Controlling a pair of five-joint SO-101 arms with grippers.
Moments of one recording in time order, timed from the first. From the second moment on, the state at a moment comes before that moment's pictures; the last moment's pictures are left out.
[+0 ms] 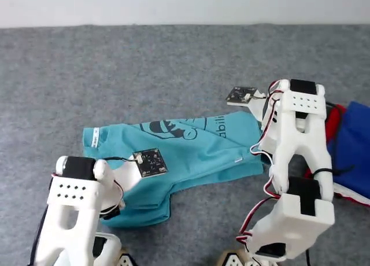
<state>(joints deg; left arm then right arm) 1.8 -43.4 52.6 98.9 -49.8 6.9 10.9 1.4 94.7 68.4</state>
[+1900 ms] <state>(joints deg) -10.1 -17.7 40.3 67.9 -21.3 -5.8 37.2 -20.3 72.9 33.5</state>
